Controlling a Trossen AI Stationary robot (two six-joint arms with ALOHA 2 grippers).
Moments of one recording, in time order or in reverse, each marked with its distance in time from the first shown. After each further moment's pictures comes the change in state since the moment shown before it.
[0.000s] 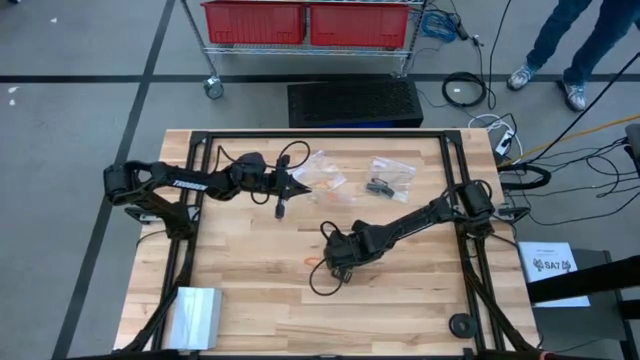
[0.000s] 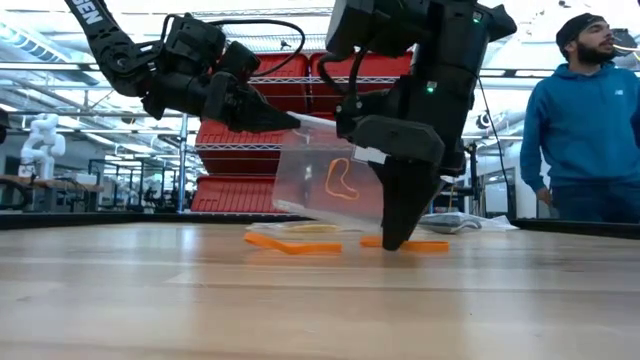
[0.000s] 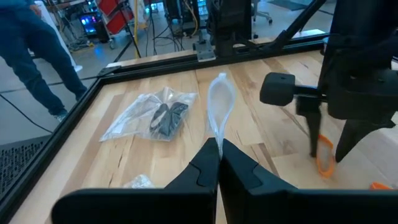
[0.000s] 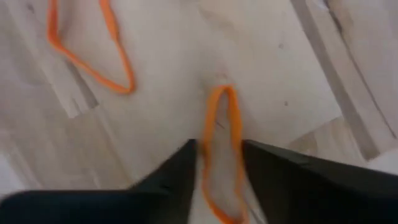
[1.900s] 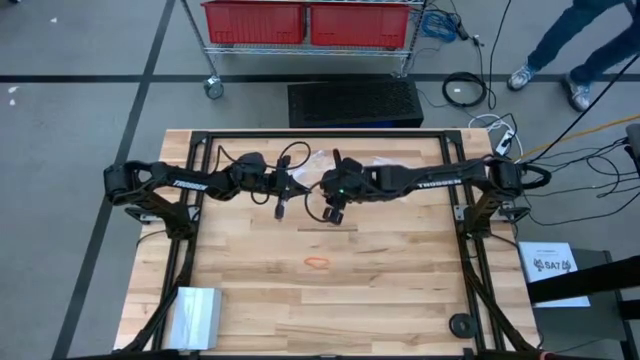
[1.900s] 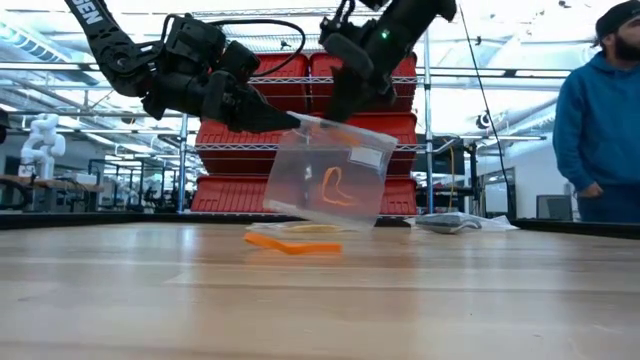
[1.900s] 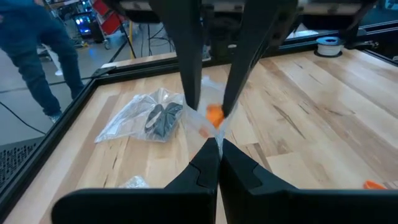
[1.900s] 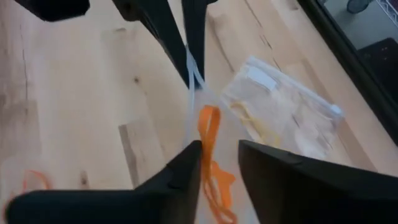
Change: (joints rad) left arm 0.000 0.000 0.000 -0.003 0.022 0.000; right arm -0.333 -0.287 0.029 0.205 0.047 -0.570
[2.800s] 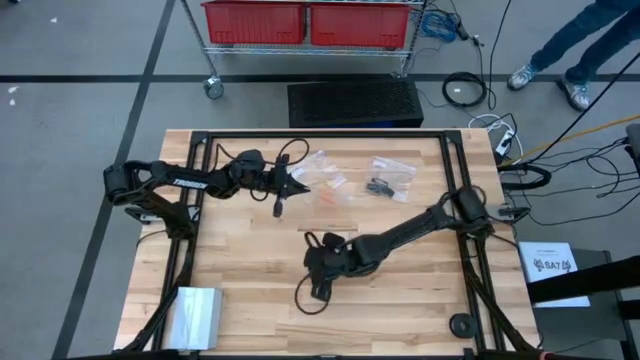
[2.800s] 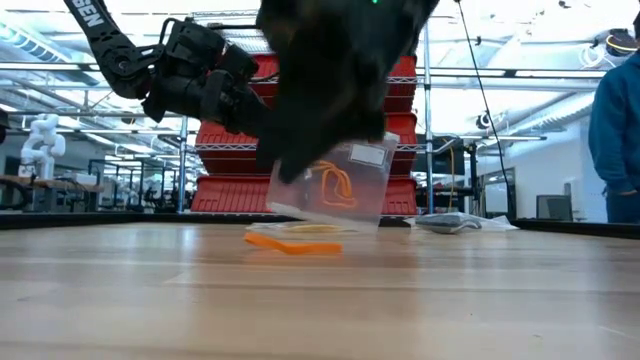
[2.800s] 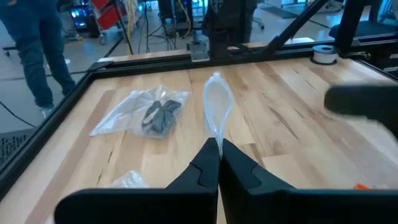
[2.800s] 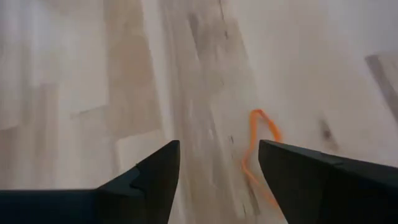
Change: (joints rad) left arm 0.038 0.000 -0.006 0.002 0.052 -0.052; right arm 0.380 0.305 0.160 0.040 -0.084 0.367
